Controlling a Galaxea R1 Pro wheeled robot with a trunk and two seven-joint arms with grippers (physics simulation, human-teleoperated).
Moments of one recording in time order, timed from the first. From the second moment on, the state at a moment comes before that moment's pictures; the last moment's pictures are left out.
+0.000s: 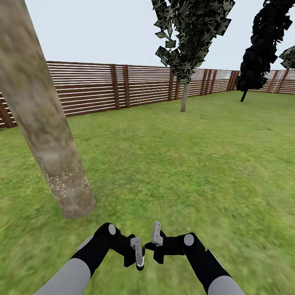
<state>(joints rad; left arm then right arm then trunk) -0.62 -0.11 -0.18 -0.66 -0.85 0.04 -1.11 -0.51 0.12 0.10 -0.77 0.67 -0.18 0.96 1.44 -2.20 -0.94</state>
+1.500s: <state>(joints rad) -0.41 0.21 0.28 -0.12 -0.19 -0.30 0.18 -0.42 -0.03 -0.45 -0.12 0.66 -0.46 -0.34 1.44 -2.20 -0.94</state>
